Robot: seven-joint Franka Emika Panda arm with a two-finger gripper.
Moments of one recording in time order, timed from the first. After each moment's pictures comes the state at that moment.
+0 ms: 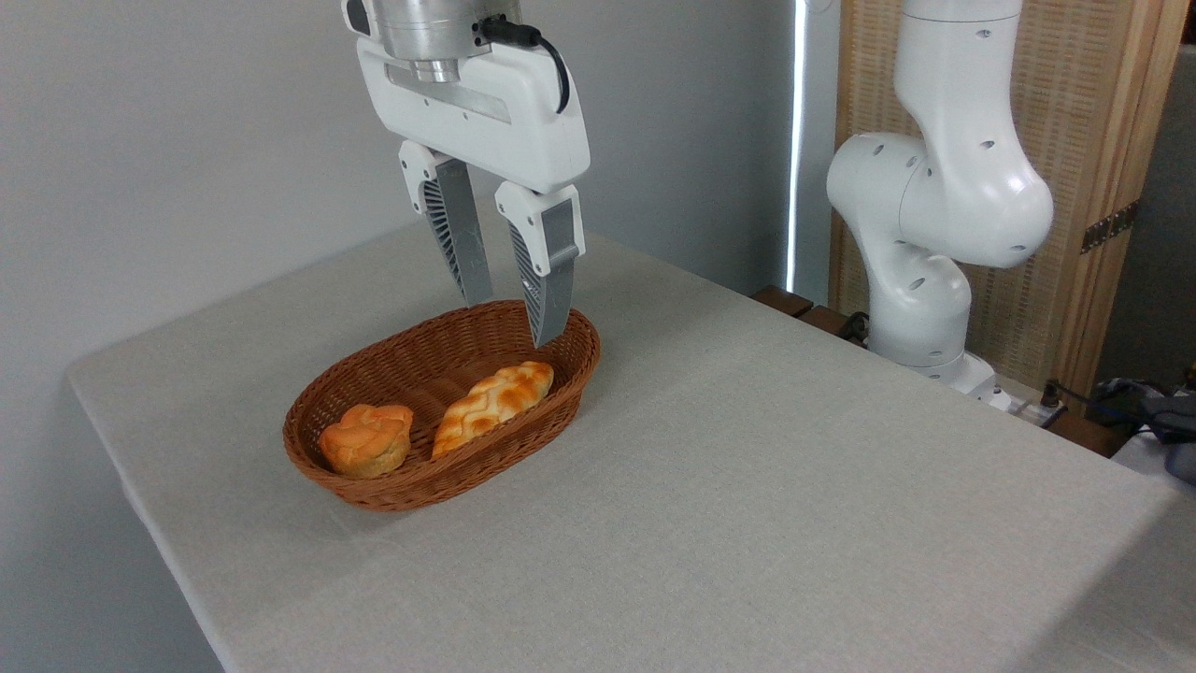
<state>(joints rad) -0.04 -0.06 0.02 -1.64 -0.04 1.57 0.71</state>
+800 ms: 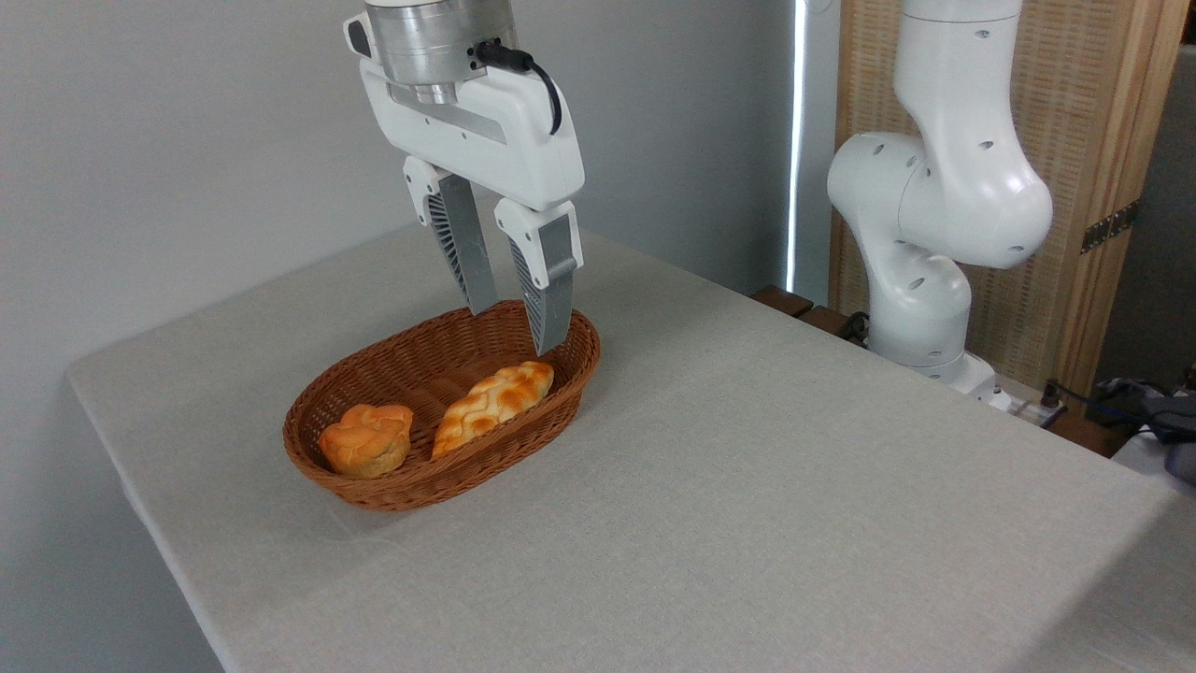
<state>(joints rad) -0.06 -0.06 0.02 -1.67 -0.04 1.57 0.71</state>
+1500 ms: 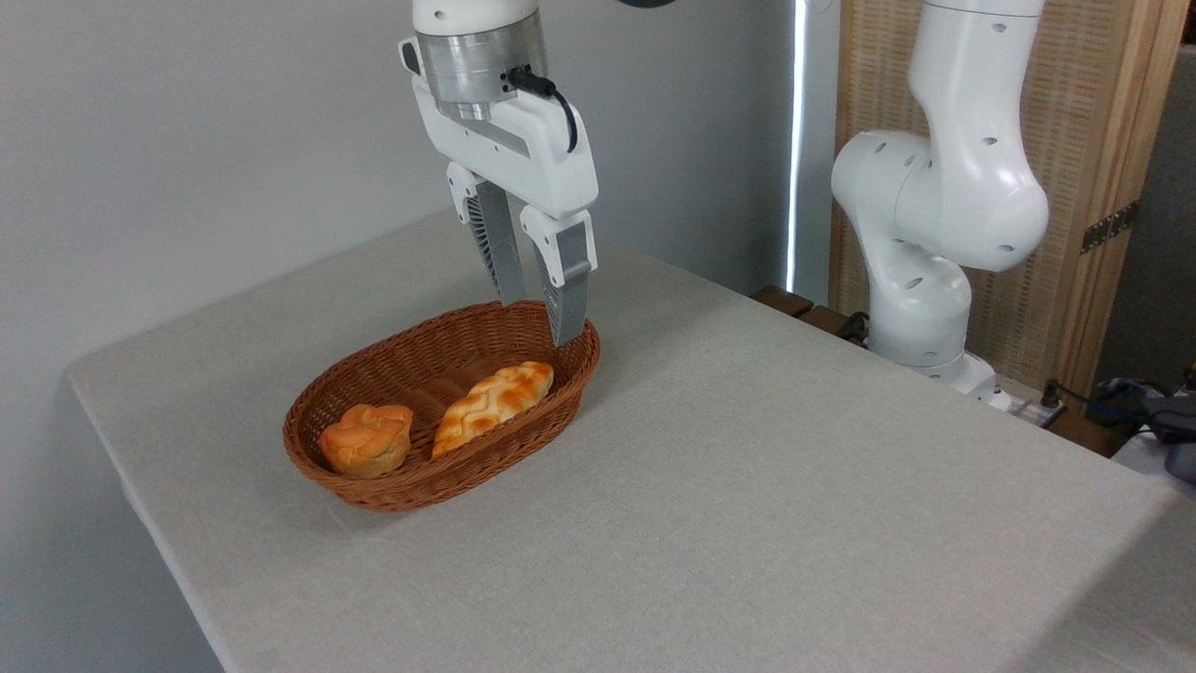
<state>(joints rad) -0.16 -0.22 0.02 -1.94 -0.04 1.70 0.71</state>
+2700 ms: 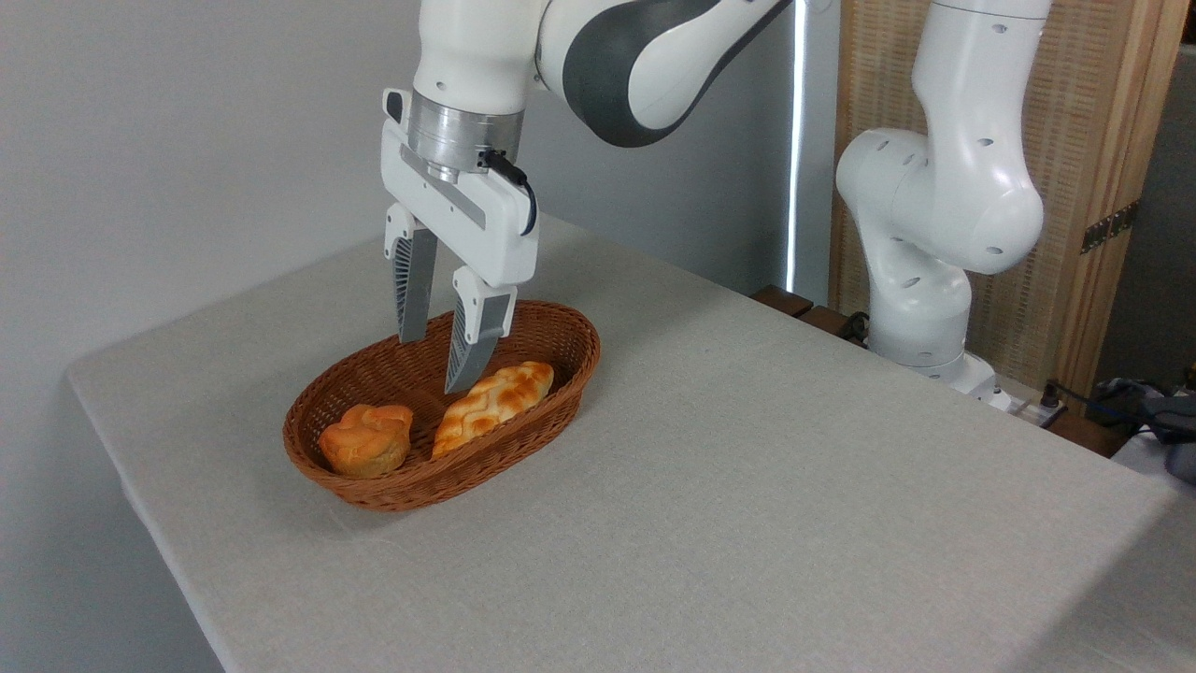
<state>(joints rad) -0.26 -0.23 0.02 -2.21 -0.15 2.30 0.64</state>
